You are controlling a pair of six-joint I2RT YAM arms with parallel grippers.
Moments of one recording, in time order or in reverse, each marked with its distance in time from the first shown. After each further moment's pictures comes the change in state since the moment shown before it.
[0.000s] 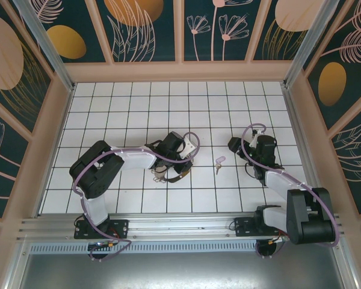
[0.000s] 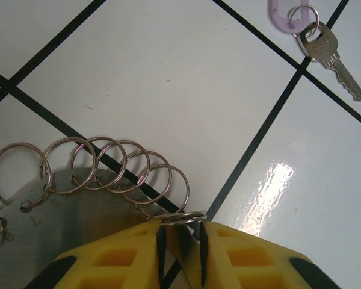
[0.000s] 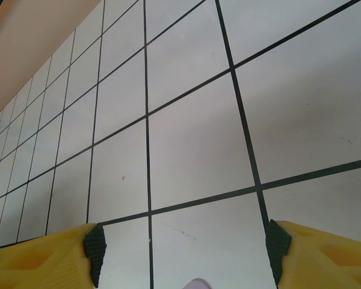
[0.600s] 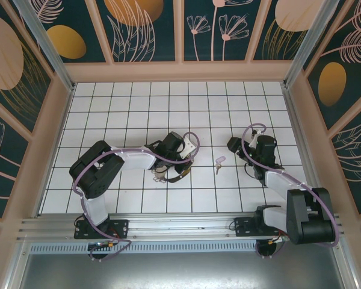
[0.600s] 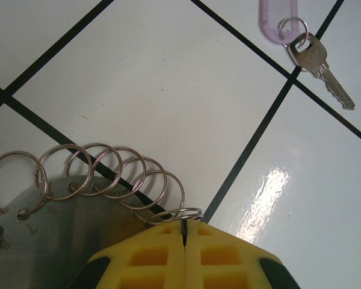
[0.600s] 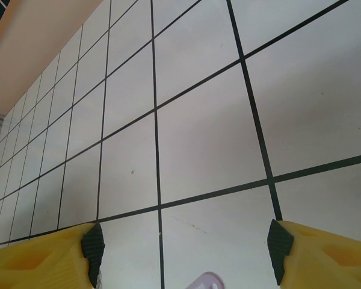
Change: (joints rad) left arm 0.000 -0.002 -0.013 0.037 0.017 -0.010; right arm 0.000 0.000 -0.001 0.001 -0.039 0.023
